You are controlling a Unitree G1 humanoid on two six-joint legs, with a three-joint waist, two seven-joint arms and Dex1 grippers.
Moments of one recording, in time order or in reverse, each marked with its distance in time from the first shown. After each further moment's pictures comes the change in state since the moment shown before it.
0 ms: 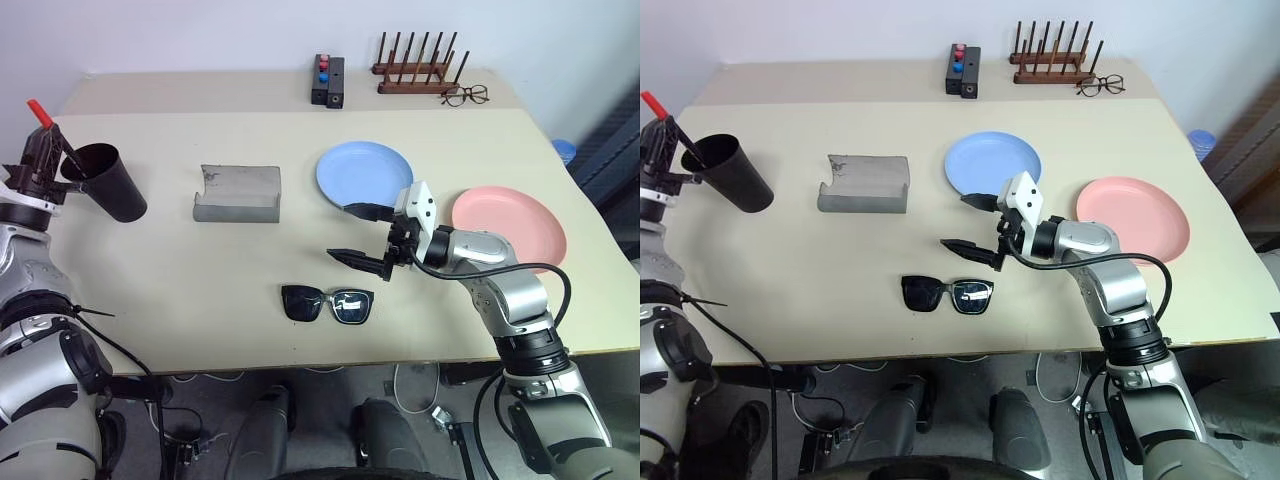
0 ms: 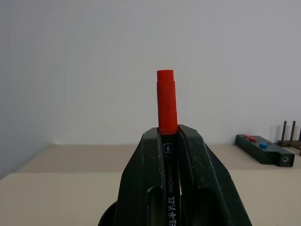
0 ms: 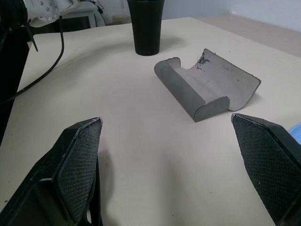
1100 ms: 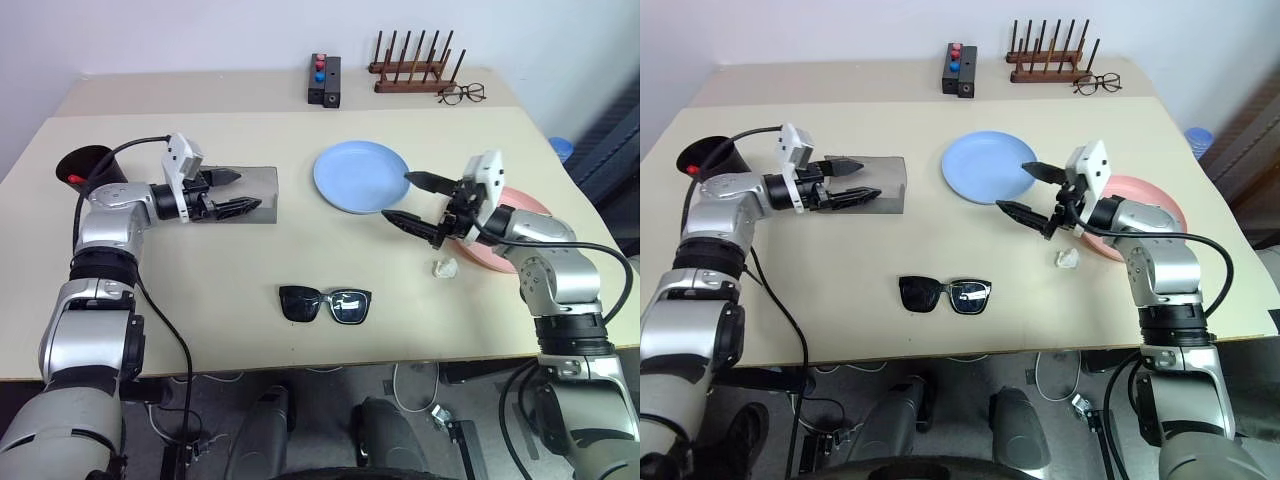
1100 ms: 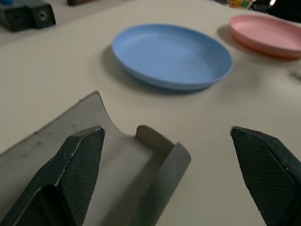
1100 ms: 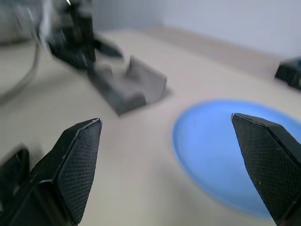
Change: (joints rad) left arm -0.184 -0.141 -0.584 -0.091 0.257 0.447 -0.394; right arm -0.012 -0.095 -0.233 0.102 0.119 -0.048 0.023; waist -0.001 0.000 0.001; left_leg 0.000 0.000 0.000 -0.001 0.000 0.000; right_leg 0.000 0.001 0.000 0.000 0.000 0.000
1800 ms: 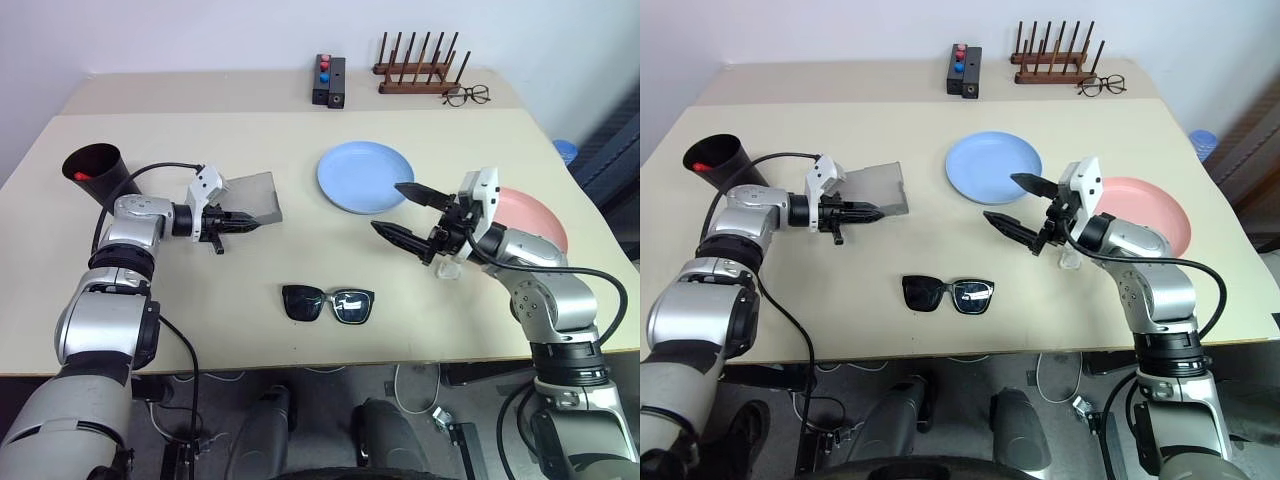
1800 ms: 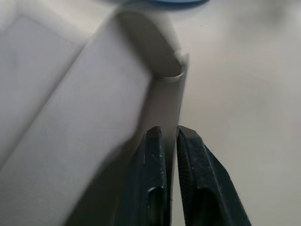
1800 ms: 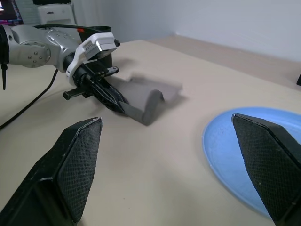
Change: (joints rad) left arm -0.053 -0.039 -0.049 0.189 0.200 -0.056 -0.074; right arm 0.090 0.017 0.055 -0.115 0.006 0.028 -0.085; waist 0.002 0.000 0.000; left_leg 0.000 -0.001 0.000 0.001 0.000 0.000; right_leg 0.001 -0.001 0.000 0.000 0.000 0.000
